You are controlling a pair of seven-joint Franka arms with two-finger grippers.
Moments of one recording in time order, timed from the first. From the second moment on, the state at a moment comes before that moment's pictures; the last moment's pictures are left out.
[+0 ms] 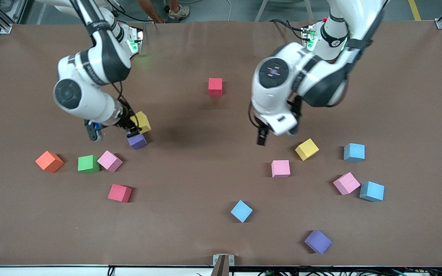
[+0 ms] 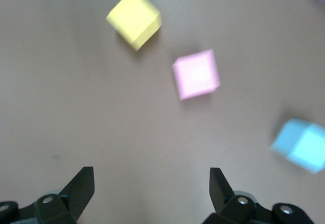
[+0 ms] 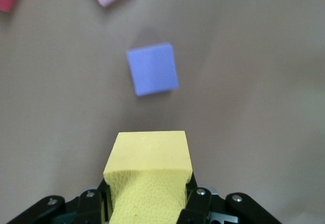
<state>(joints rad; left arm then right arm) -0.17 0.45 -0.50 -1.51 0.29 1.88 -2.09 0.30 0.10 0.08 -2.11 0.17 2.08 1.55</state>
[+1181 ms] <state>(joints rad) 0.02 0.39 -0.38 -1.57 0.12 1.78 -0.93 0.49 0.07 0.24 -2.48 0.31 2.54 2.02</state>
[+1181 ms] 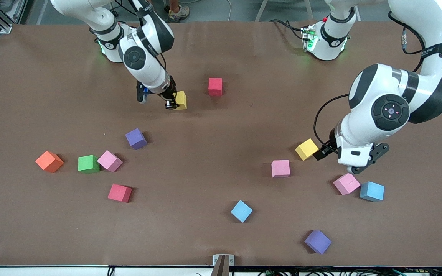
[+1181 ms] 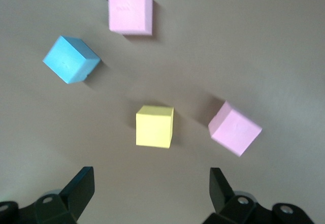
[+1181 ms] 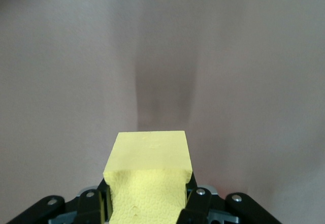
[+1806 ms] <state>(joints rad) 0.04 0.48 -0.37 -1.66 0.07 1.92 -0.88 0.62 0.19 0.24 -2.50 0.31 2.67 2.21</state>
